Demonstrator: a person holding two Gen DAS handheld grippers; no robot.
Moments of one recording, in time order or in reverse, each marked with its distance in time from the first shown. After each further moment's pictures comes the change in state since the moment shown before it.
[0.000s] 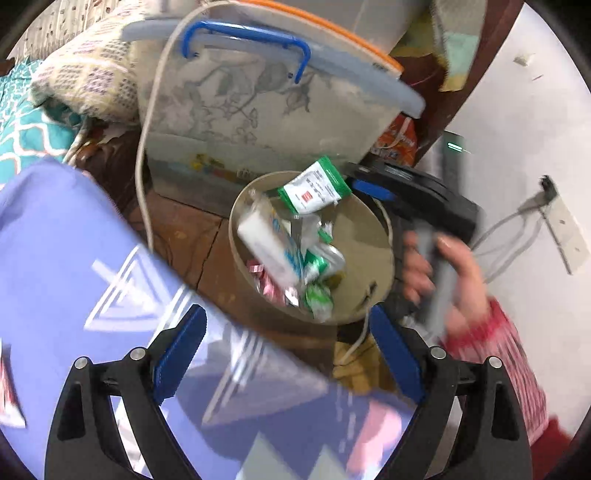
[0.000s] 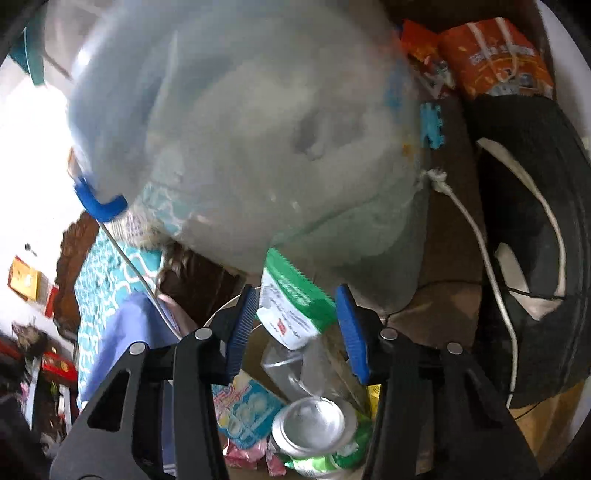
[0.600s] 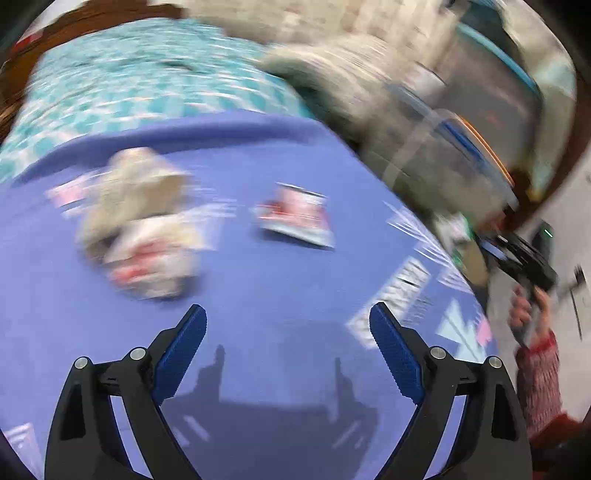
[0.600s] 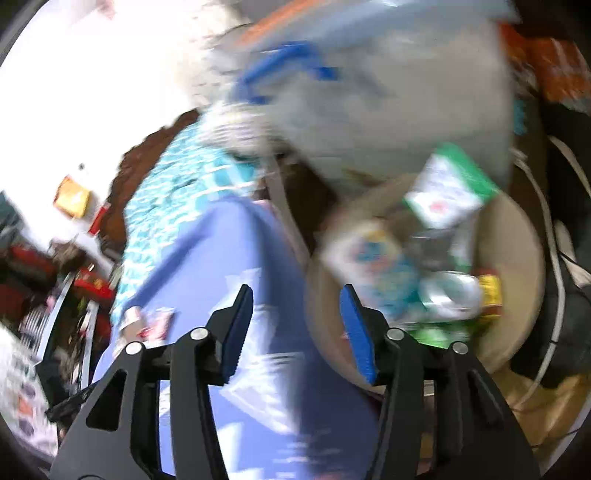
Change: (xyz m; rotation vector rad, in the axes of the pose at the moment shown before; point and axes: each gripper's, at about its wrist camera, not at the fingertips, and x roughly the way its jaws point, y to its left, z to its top) left arm -0.240 0.199 -0.196 -0.444 -0.196 0.334; right arm -0.069 0.141 -0.102 -0.230 0.167 0.236
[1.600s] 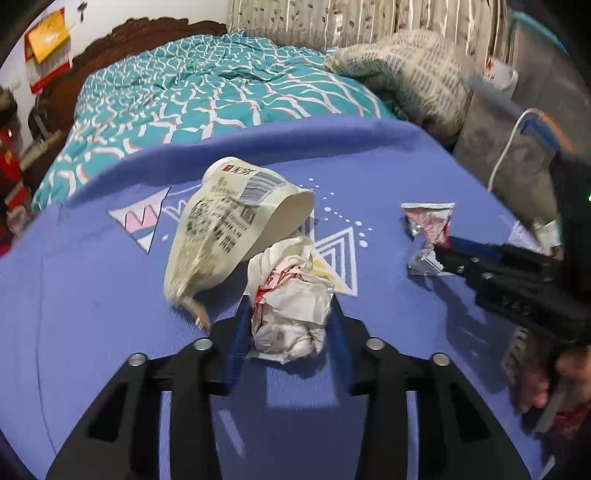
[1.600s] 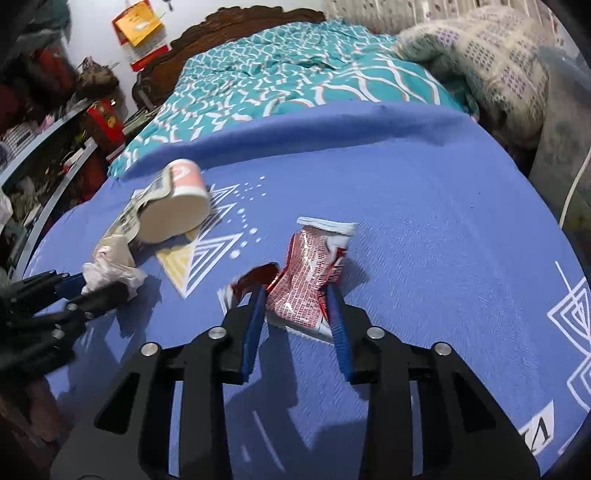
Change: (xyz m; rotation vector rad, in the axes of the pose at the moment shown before) left arm 0.049 0.056 0.028 0.070 -0.021 0.248; right arm 0.221 0.269 -0.132 -0.536 0.239 -0.063
